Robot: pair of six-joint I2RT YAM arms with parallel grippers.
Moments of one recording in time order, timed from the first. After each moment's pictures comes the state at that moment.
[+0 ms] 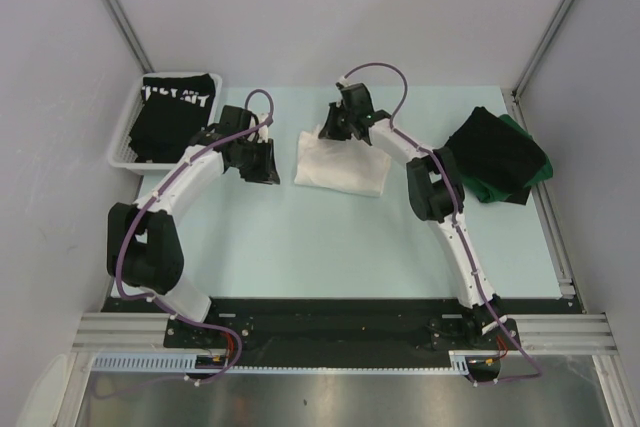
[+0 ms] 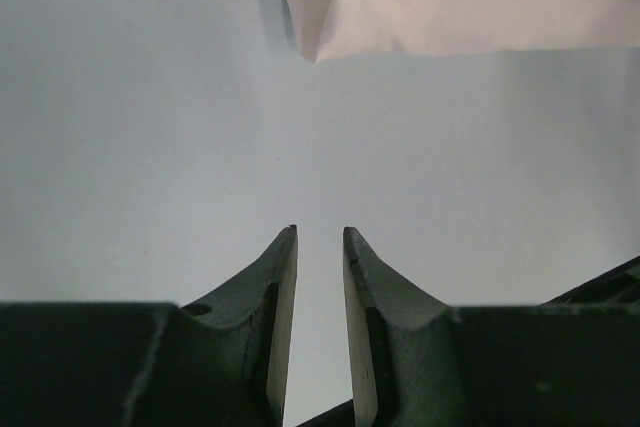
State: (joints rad) left arm -0.25 1.60 1.27 -0.69 0.28 -0.21; right arm 0.47 2.57 2.21 -0.29 -0.27 0.54
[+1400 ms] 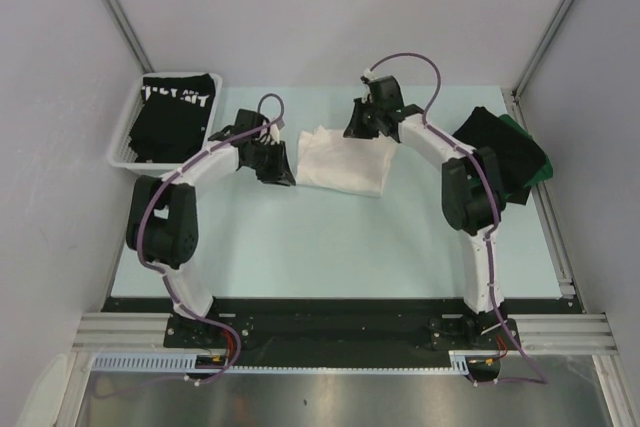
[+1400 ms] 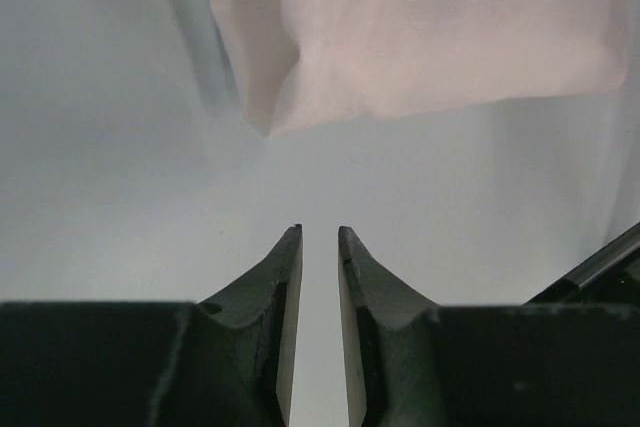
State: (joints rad) left arm -0.26 1.77 1.27 -0.54 0.41 -0.30; right arm 0.42 2.21 1.85 -0.33 -0.26 0.46
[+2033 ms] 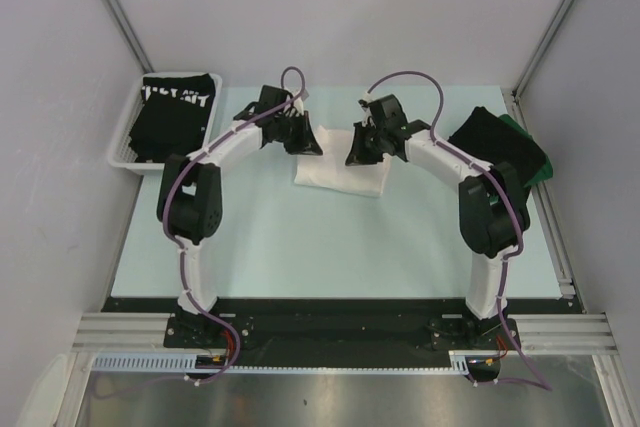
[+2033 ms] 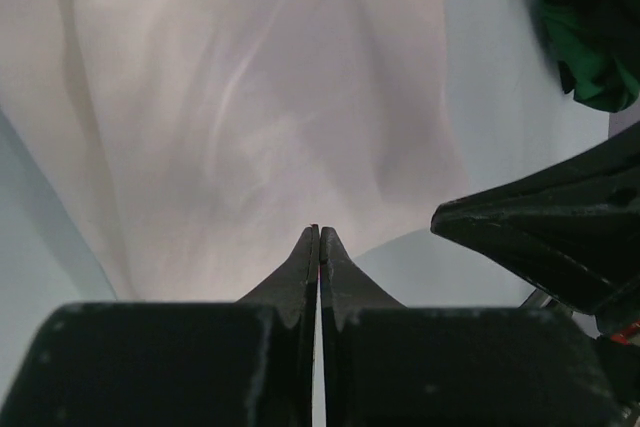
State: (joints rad) left arm -0.33 2.02 1.62 -0.43 0.51 -0.41; right arm 0.46 1.94 1.54 -0.41 -0.28 0.45
